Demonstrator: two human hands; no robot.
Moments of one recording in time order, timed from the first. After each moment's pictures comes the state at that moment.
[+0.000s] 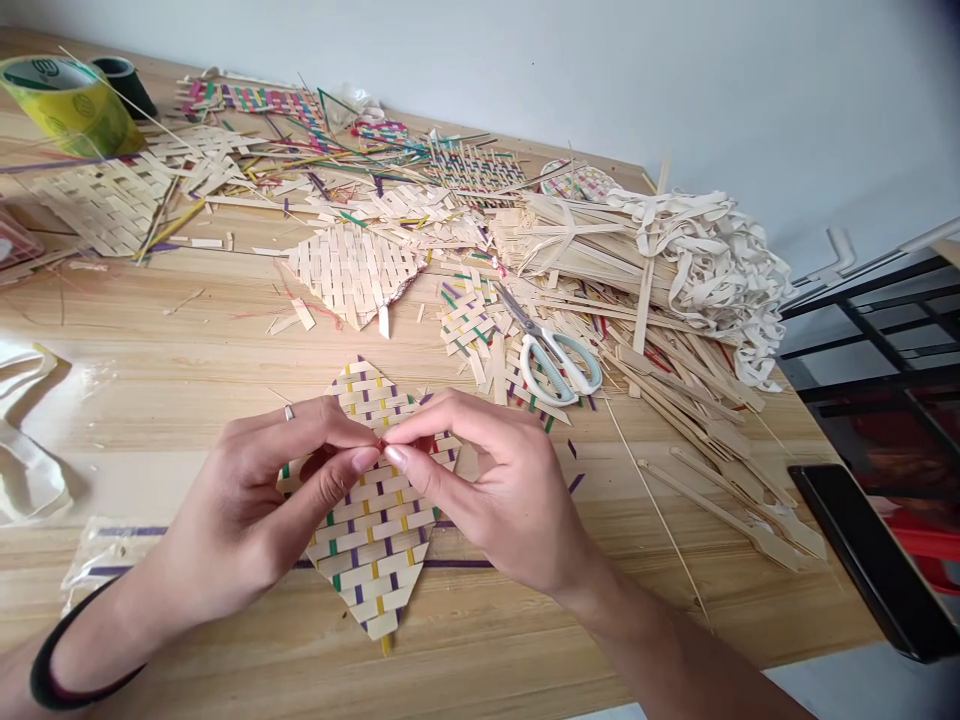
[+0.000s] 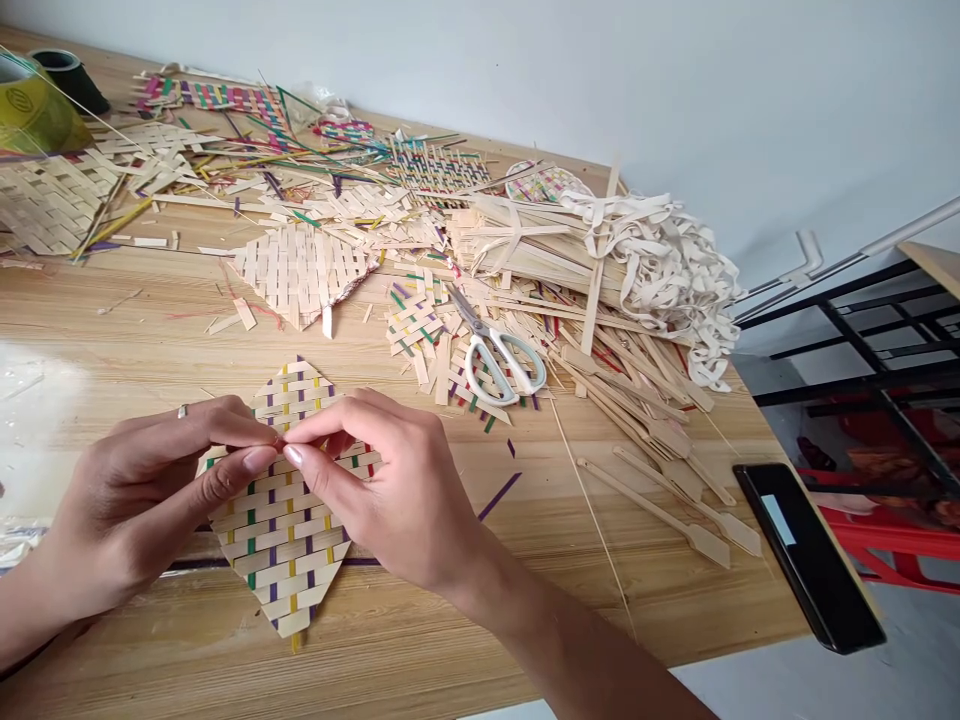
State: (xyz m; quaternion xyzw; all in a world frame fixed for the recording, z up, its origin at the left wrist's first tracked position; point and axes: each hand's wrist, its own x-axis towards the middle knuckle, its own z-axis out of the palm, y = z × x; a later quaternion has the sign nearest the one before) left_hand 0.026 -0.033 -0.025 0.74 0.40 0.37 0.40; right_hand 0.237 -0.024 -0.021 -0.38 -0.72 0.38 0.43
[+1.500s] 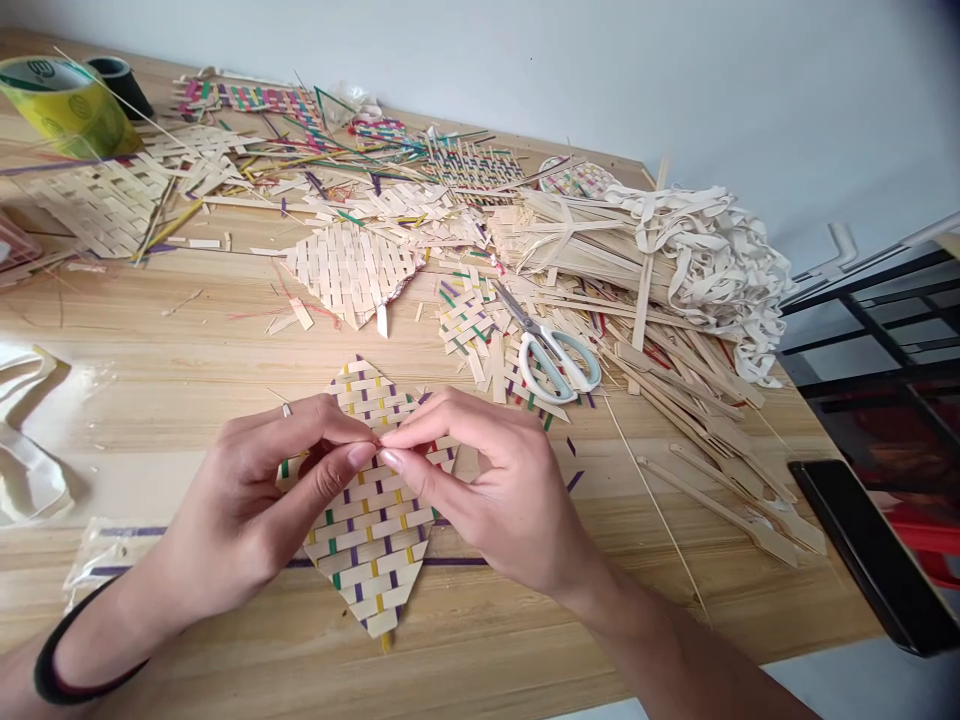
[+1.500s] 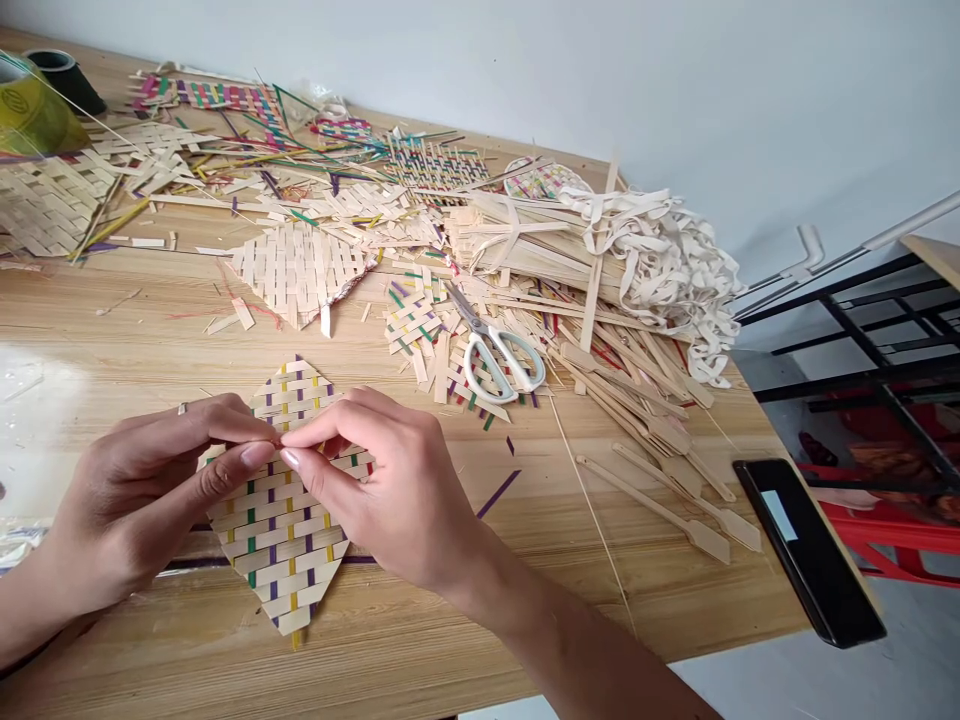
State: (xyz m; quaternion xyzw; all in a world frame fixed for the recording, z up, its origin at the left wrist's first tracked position) left_hand 0.025 -0.032 -0.023 0.73 0.40 0.37 0.42; right_hand 0.237 -0.024 -0.024 -0.37 -0.73 0.37 0.44
